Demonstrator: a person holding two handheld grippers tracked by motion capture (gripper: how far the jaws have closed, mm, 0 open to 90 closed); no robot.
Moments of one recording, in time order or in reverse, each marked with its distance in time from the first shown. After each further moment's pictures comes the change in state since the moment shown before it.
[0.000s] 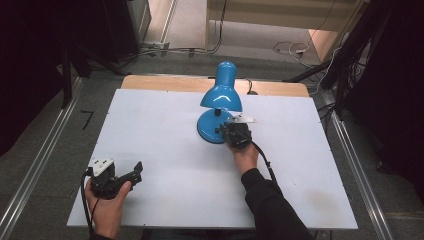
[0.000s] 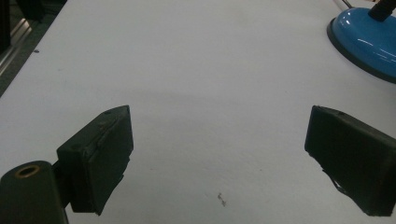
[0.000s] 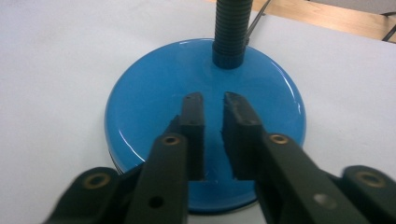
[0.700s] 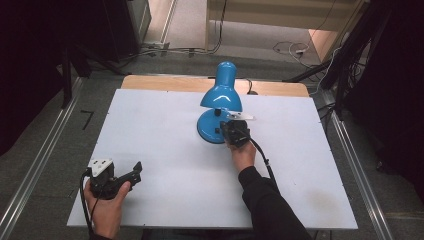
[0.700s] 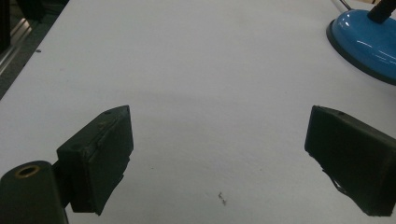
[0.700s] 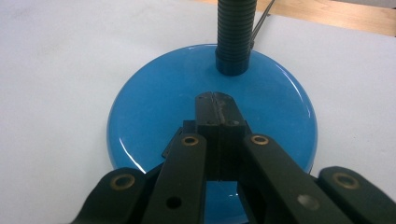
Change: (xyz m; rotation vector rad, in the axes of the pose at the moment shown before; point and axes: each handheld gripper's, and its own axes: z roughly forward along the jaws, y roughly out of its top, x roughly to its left) left arm 0.001 0.000 -0.001 0.000 0.000 -0.001; right arm -0.002 0.004 0.007 0.000 0.026 0.046
